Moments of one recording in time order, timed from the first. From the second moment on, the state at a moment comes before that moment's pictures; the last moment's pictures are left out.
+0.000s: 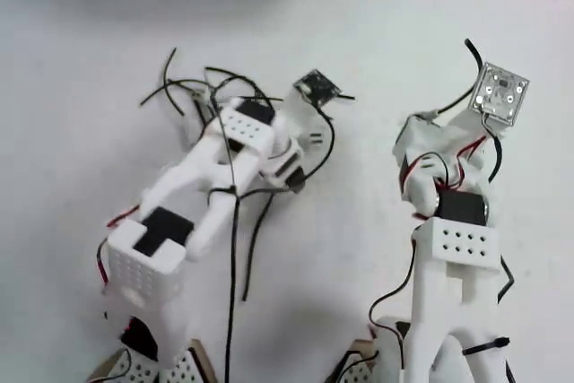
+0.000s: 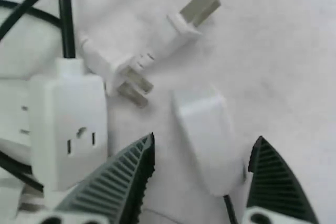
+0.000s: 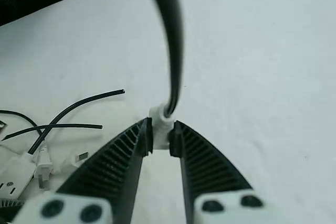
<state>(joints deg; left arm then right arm) 20.3 25.4 1.0 62.6 -18.5 6.3 -41.1 49.2 36.7 -13.1</state>
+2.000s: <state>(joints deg) 20.3 14.6 9.5 67.0 -17.5 4.6 -41.1 49.2 36.7 -13.1</state>
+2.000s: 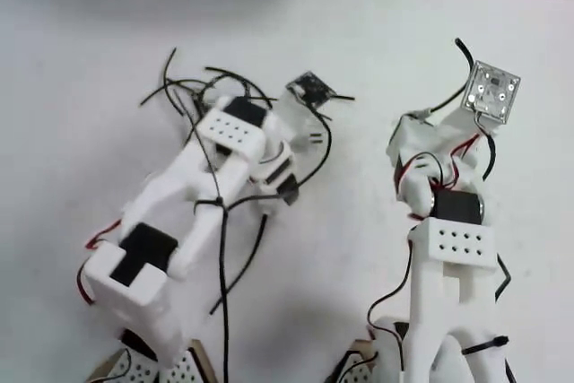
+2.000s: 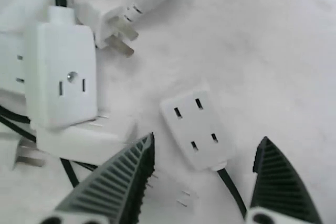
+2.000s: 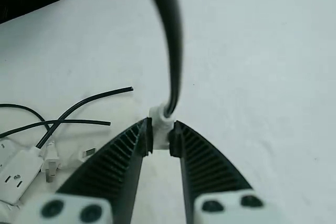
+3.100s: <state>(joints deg) 26.2 14.0 20.9 54.6 -26.8 4.6 -41.1 49.2 36.7 -13.1</state>
